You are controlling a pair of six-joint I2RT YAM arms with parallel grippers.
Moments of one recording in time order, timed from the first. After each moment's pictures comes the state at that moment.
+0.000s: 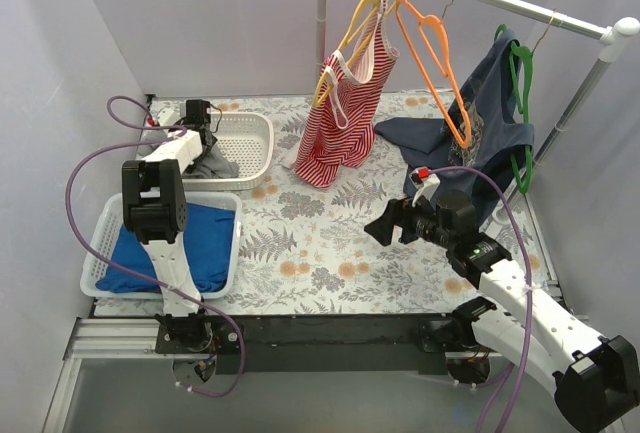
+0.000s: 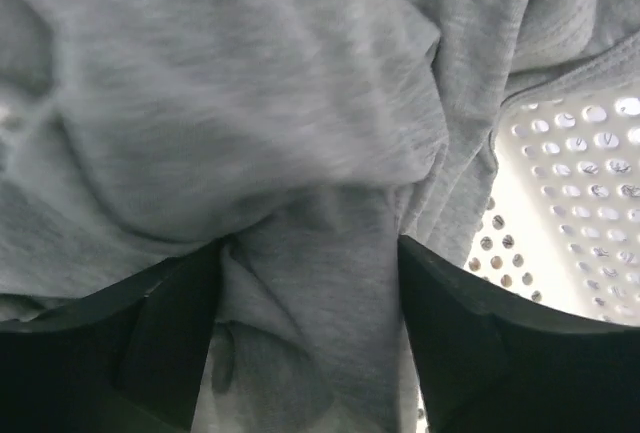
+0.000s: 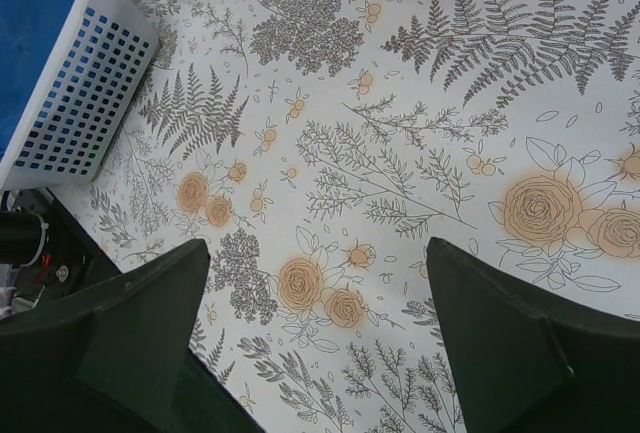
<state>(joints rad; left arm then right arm) 0.00 2.03 1.49 -0.41 -0.57 -0.90 0.51 0.81 0.48 -0.10 -0.33 0.42</state>
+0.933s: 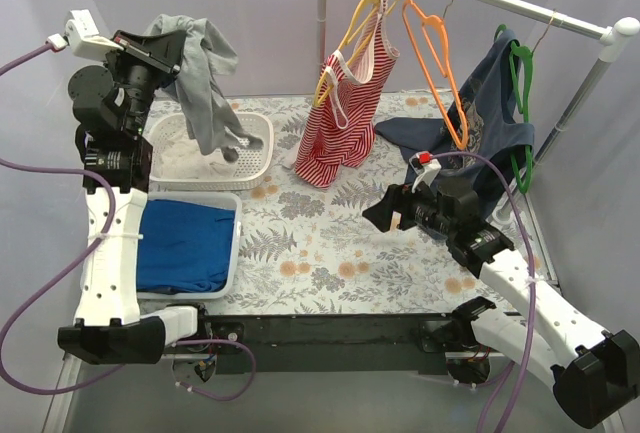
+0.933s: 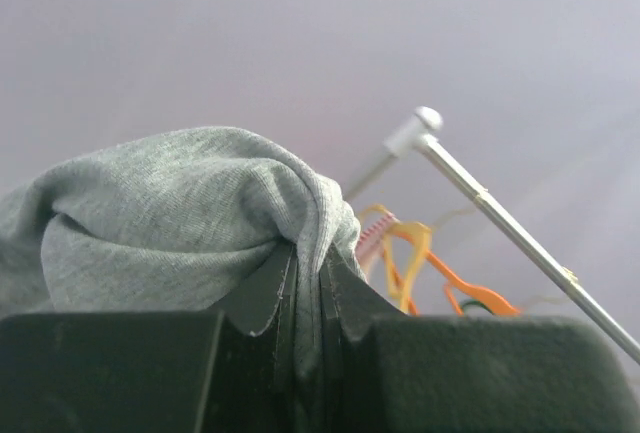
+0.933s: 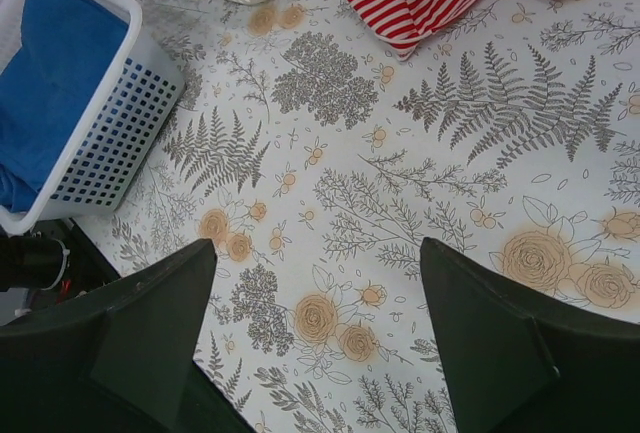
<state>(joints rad) 0.00 1.21 1.55 -0.09 0.11 -0.79 0.51 0.86 0.59 -0.11 -0.32 0.41</state>
